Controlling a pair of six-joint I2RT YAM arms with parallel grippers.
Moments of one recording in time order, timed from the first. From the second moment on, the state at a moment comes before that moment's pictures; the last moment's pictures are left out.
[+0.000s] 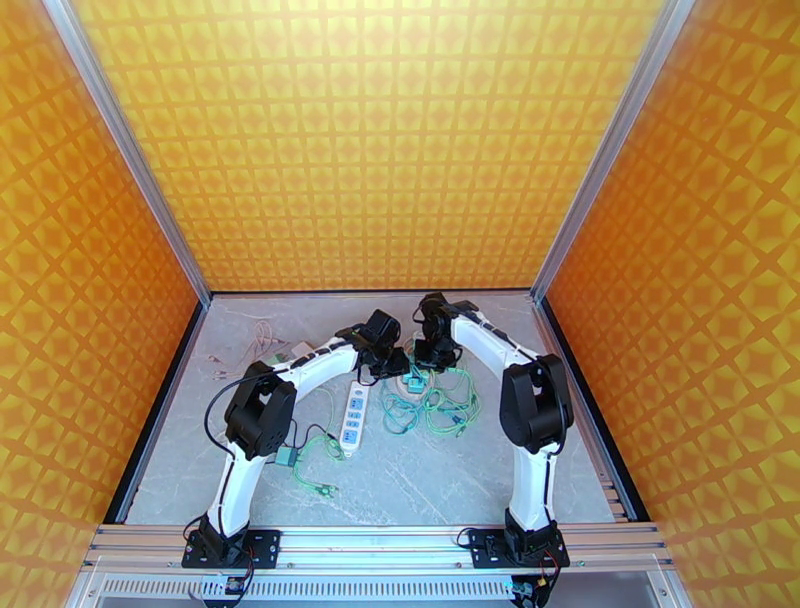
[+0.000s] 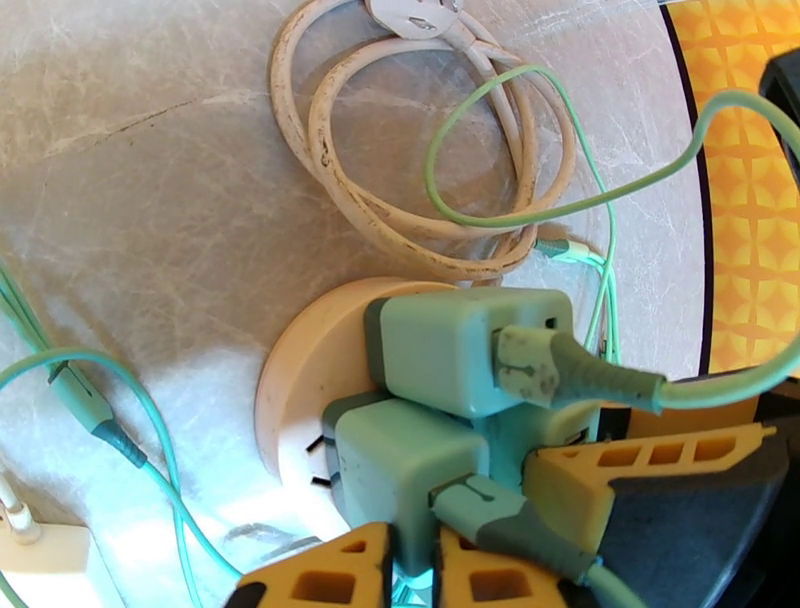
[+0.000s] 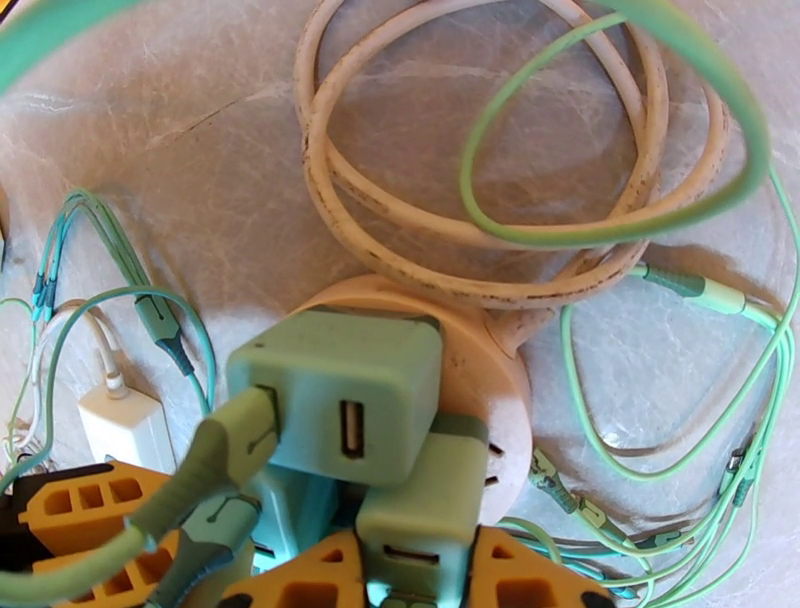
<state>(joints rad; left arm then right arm) -0.68 2.21 1.77 -0.57 0.31 -0.72 0.36 2.03 1.70 -1.06 -0.12 0.39</state>
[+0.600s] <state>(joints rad) -0.69 2.23 1.82 -0.63 0.31 -0.71 0.40 2.04 1.74 -1.10 -0.04 0.41</state>
